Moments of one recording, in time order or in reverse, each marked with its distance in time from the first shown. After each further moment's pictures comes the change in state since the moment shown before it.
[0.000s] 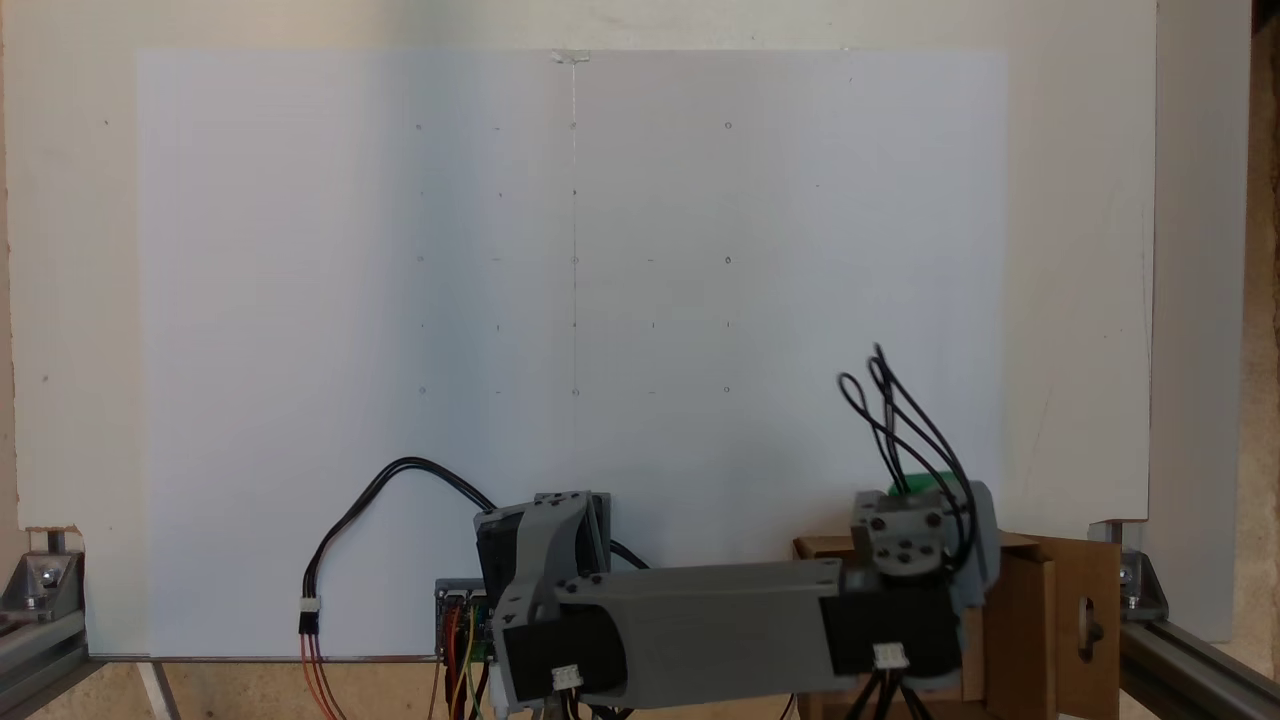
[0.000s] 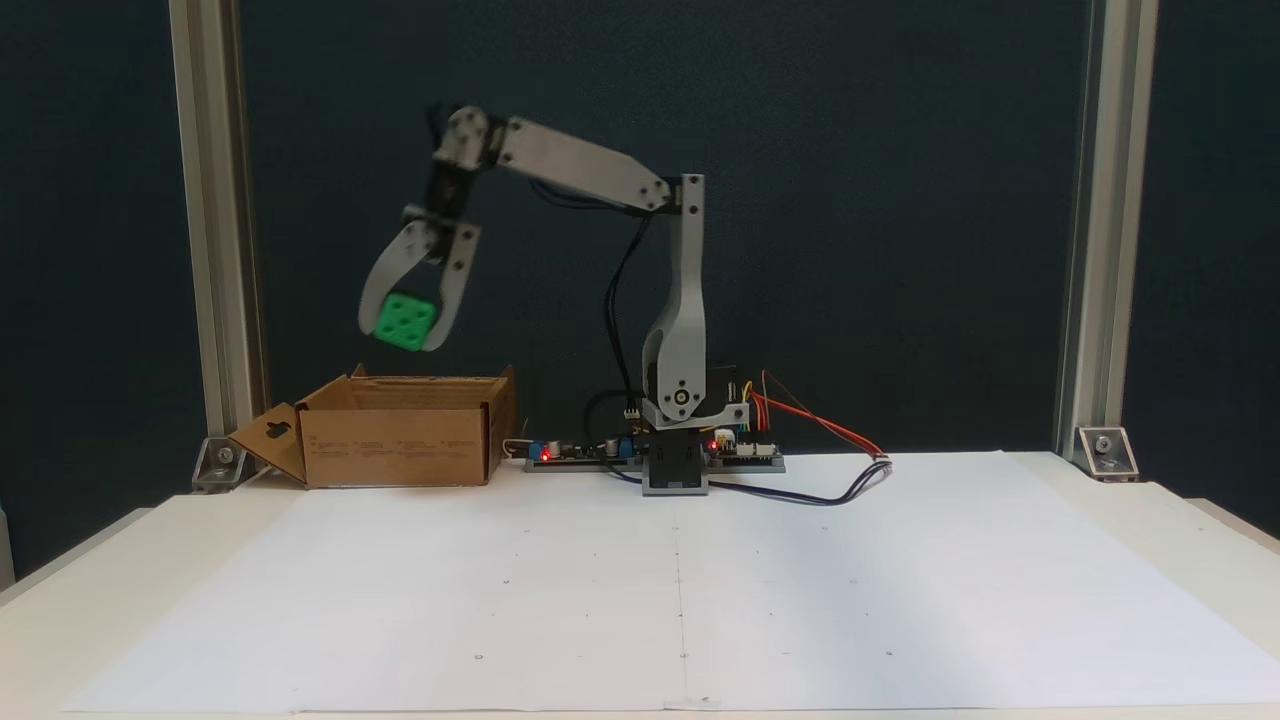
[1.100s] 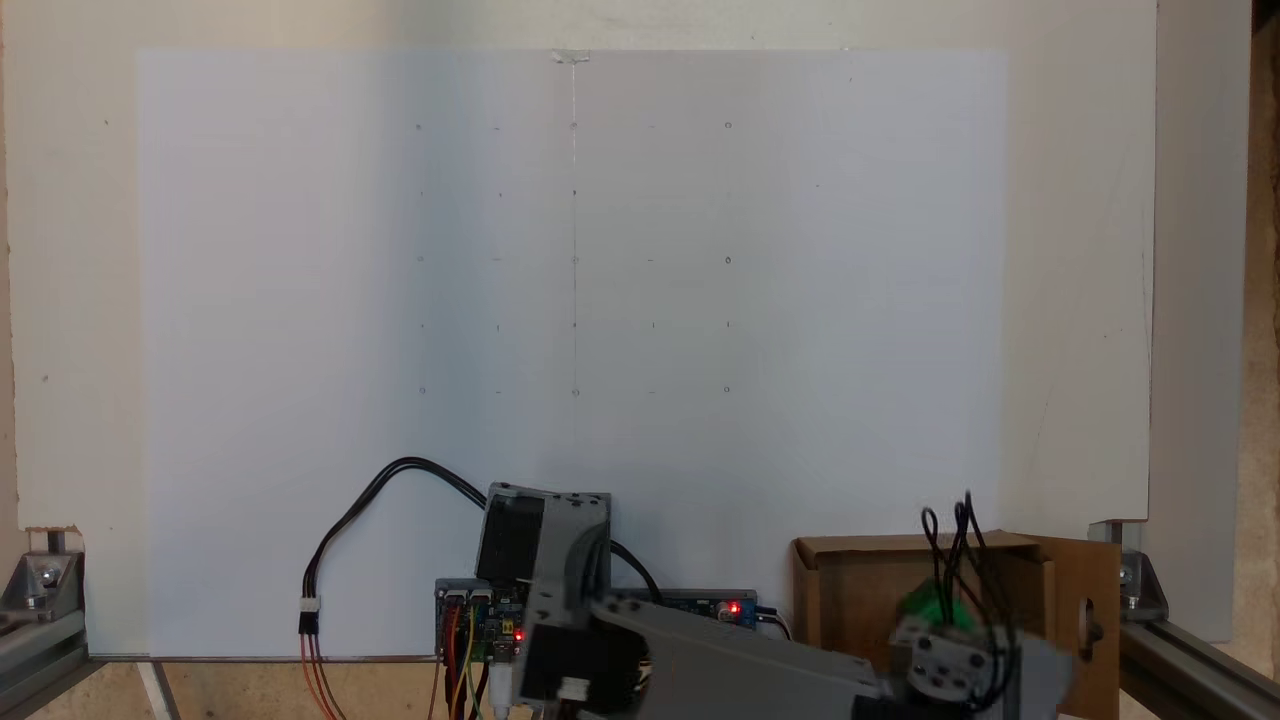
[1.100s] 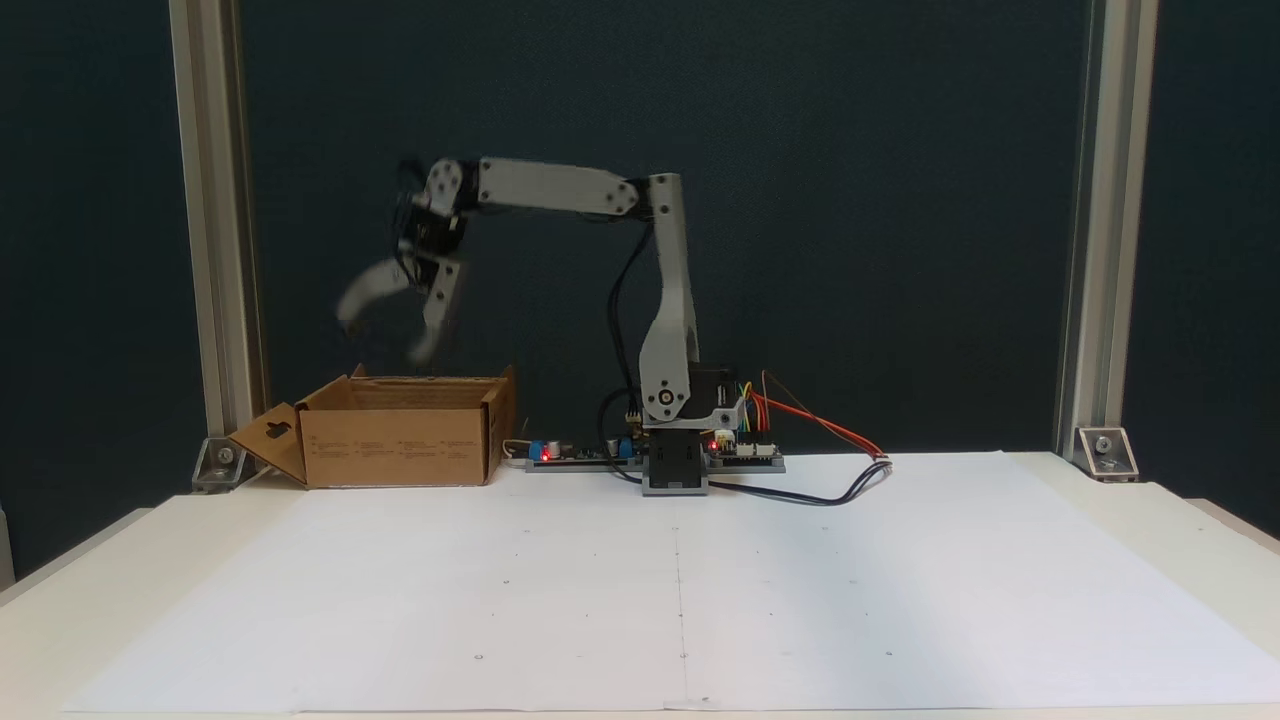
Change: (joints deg) arm 17.8 -0.5 5.7 -16.3 -9.4
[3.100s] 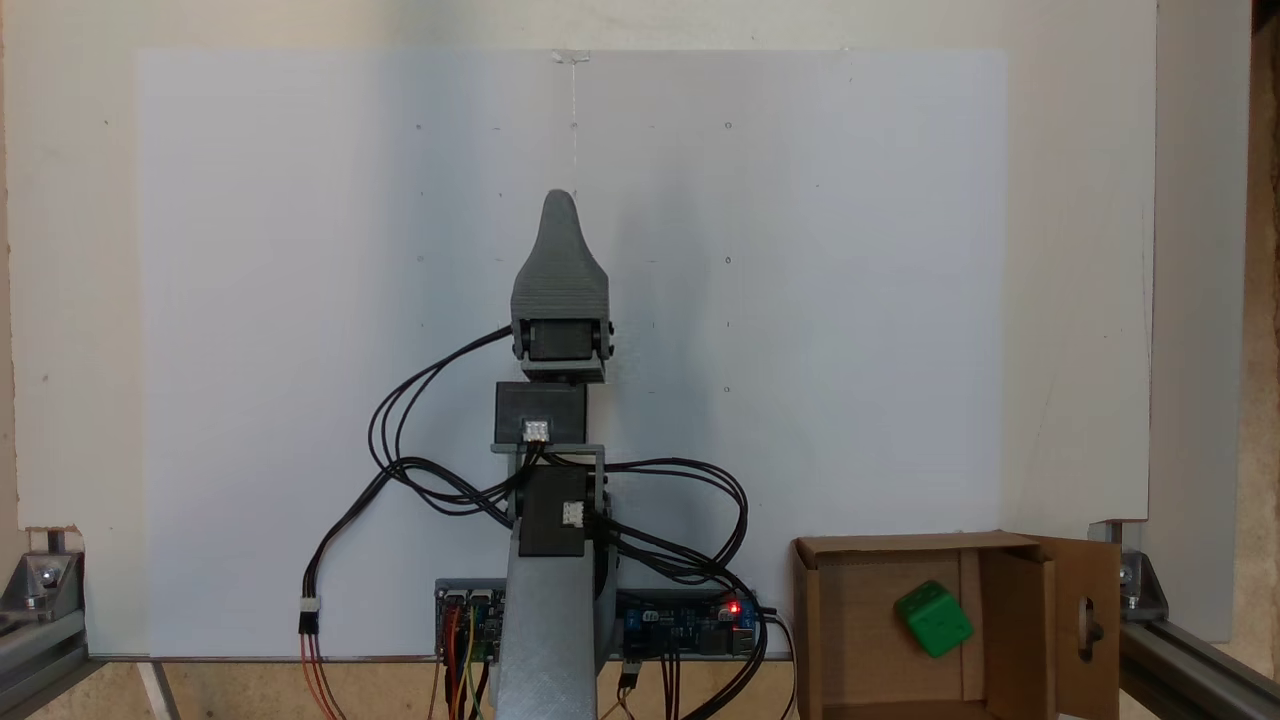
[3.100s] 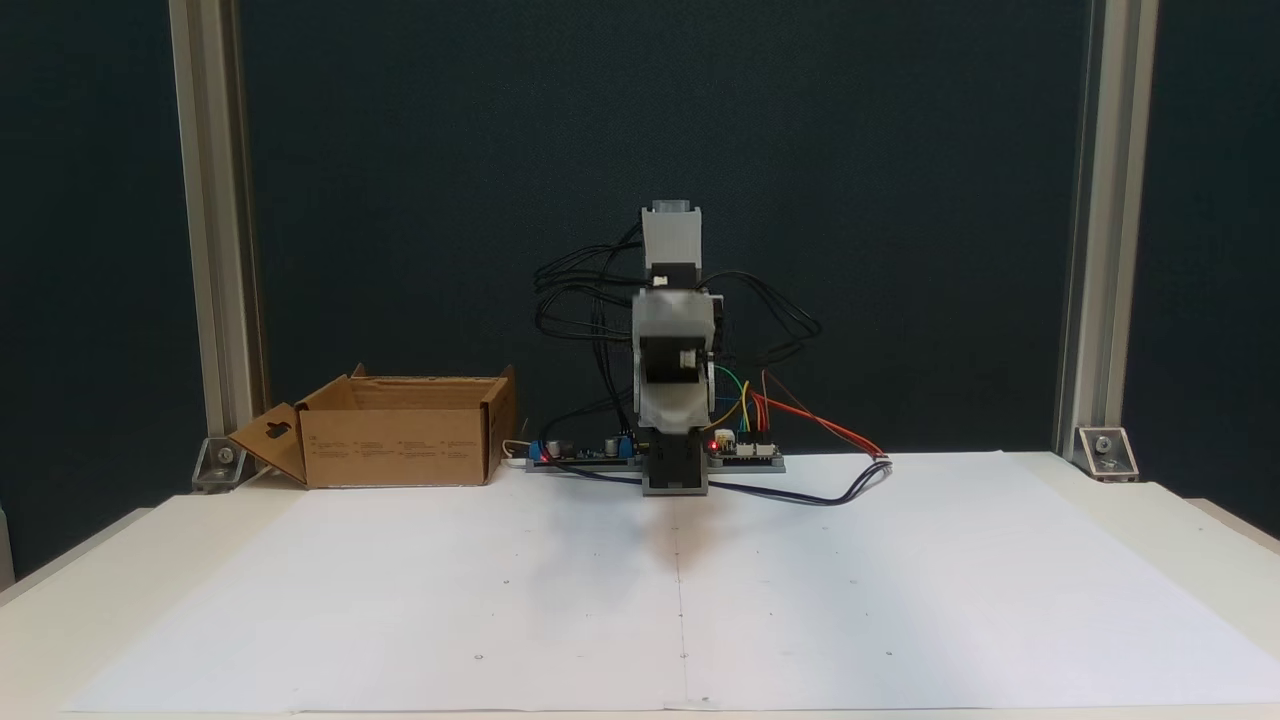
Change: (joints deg) arm -97.5 40.3 77.0 -87.8 8.9
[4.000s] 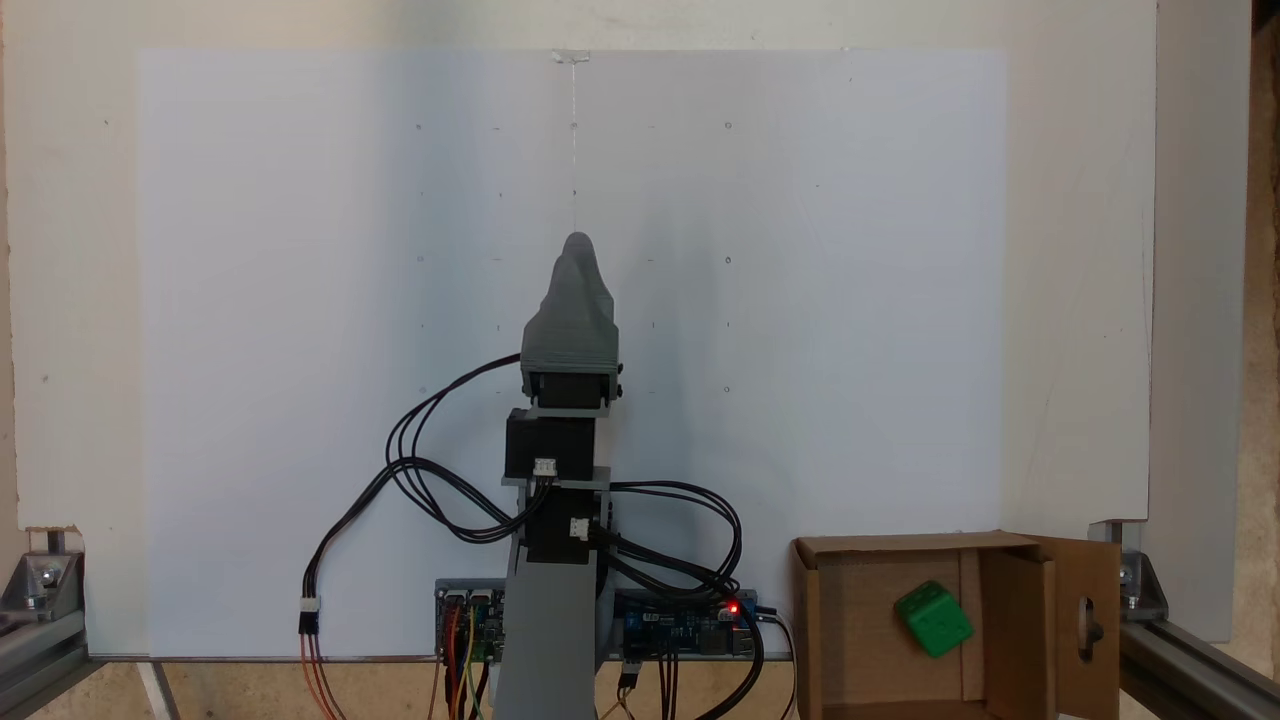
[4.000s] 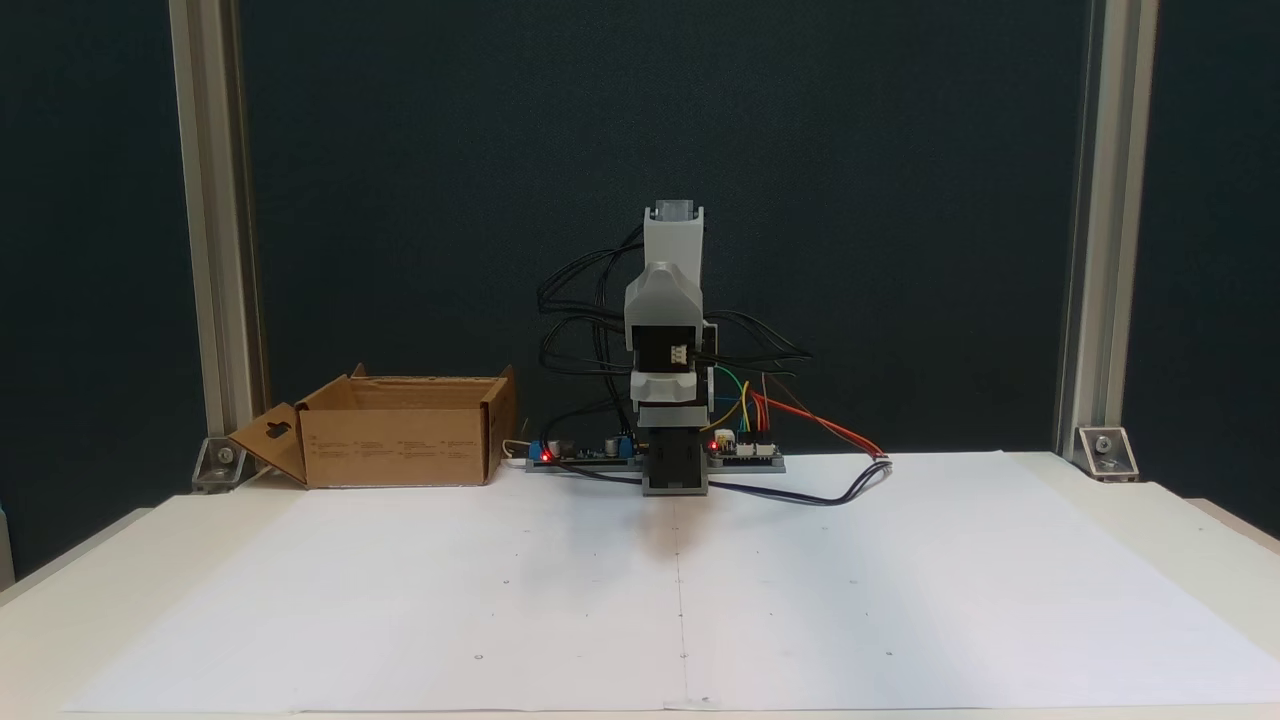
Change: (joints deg) arm 1.5 0.0 14.9 -30.2 0.0
